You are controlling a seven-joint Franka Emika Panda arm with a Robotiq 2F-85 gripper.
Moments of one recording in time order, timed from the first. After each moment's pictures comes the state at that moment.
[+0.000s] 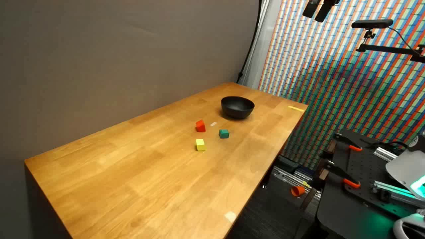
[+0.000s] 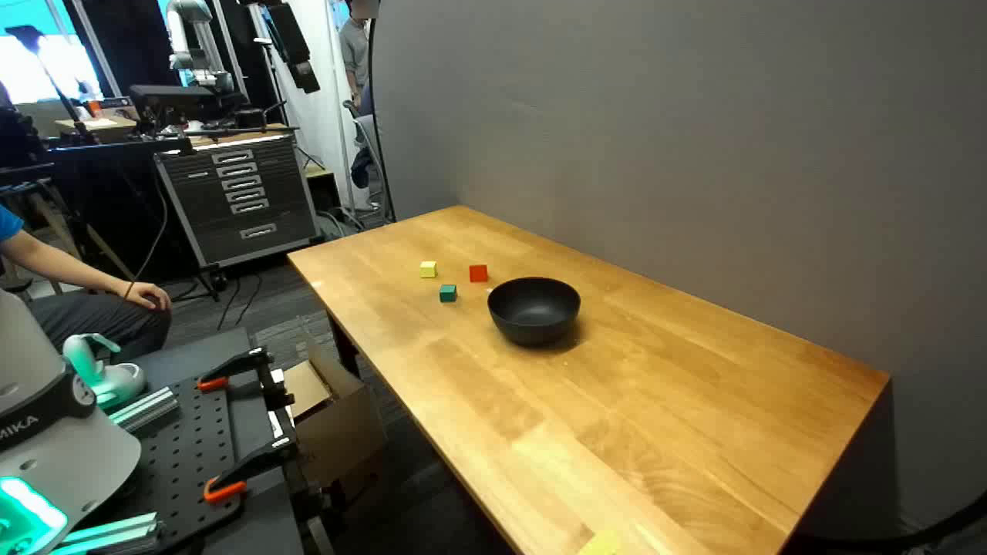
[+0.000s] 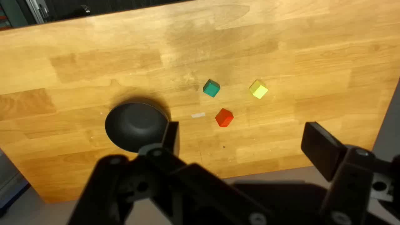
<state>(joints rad) 0.09 -0.61 0.27 -2.41 0.12 2.03 0.36</state>
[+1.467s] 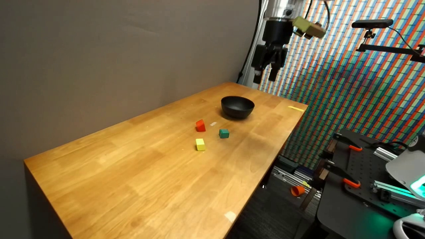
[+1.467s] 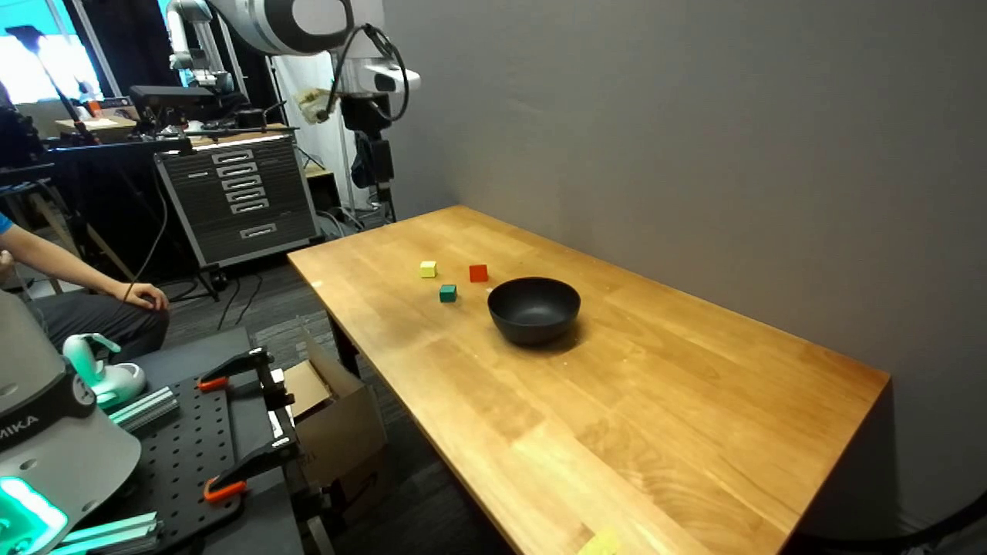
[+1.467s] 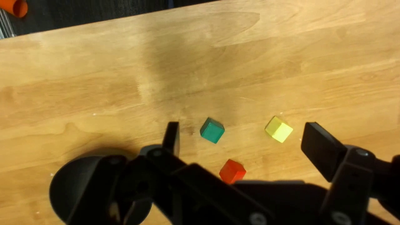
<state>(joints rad) 0.08 -0.04 0.25 -2.31 0.11 2.28 0.33</state>
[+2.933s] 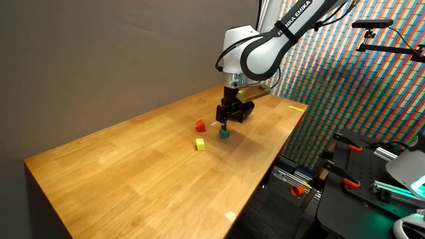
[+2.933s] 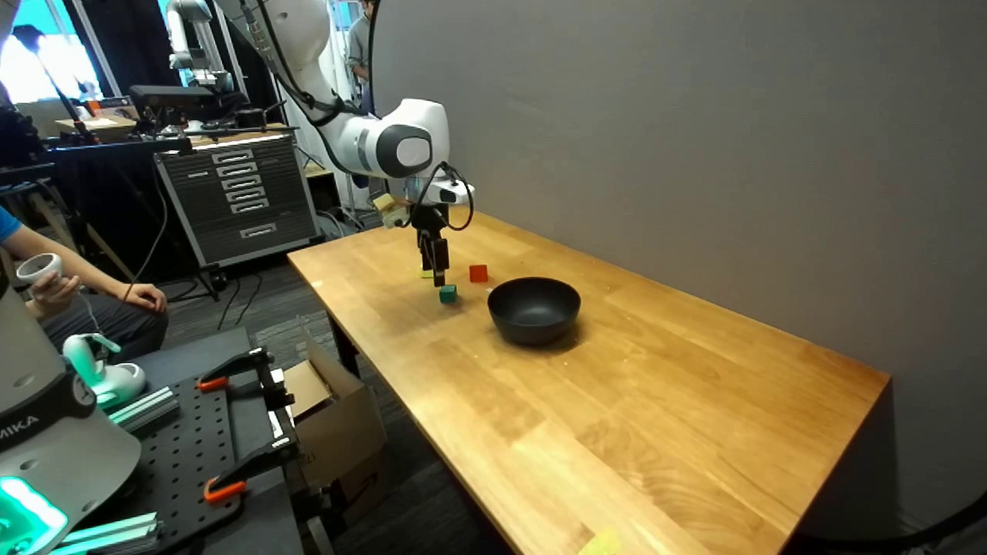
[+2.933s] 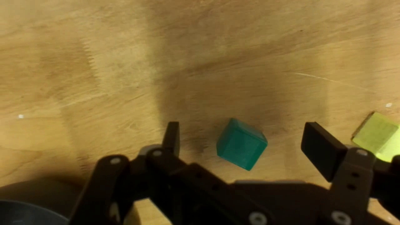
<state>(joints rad) 0.31 0.58 0.01 -1.98 -0.04 2.46 0.50</state>
